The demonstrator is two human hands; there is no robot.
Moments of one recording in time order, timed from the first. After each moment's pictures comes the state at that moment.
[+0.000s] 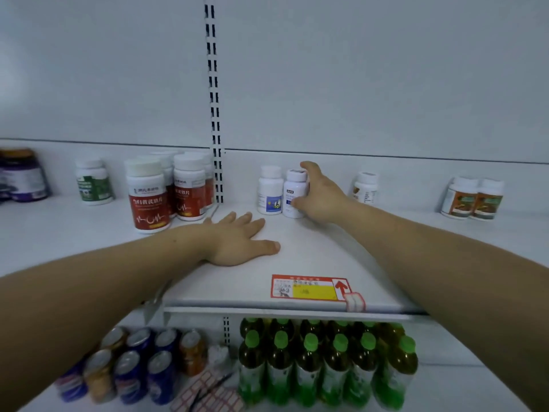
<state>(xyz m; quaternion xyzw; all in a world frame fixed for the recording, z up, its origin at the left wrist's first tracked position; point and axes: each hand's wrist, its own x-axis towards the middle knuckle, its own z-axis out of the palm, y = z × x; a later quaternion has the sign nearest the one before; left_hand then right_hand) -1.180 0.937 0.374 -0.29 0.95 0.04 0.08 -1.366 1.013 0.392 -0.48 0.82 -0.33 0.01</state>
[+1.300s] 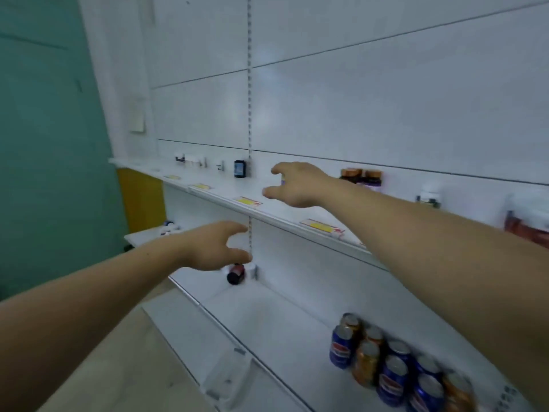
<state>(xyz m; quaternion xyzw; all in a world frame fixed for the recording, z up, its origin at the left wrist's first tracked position) -0.624 0.849 0.393 -0.58 0.80 0.10 -0.09 -0.813 0.808 0.465 -0.81 0.57 -0.16 0.00</state>
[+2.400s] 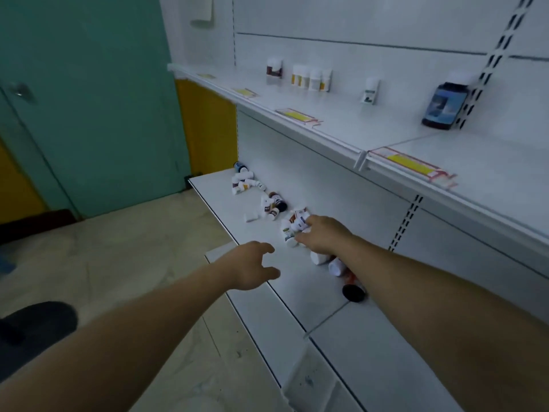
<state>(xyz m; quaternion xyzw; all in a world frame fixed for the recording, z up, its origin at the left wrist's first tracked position) -0.301 0.439 0.180 -0.67 0.69 0.25 -0.06 -0.472 0.347 0.196 -0.78 0.60 -0.03 0.19</state>
